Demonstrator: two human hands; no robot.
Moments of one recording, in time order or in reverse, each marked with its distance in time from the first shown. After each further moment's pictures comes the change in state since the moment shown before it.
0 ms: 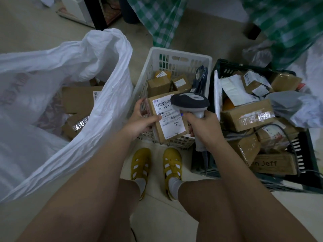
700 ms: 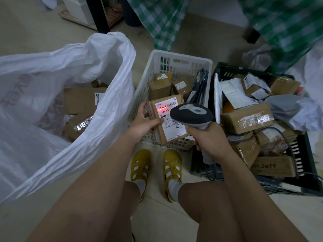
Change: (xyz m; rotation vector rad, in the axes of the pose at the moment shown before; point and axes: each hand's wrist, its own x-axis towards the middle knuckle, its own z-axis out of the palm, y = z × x) left_hand 0.001 -0.004 0.006 -0.027 0.009 -0.016; right_hand -0.033 -0.008 -0.016 -0.160 -0.124 -0.026
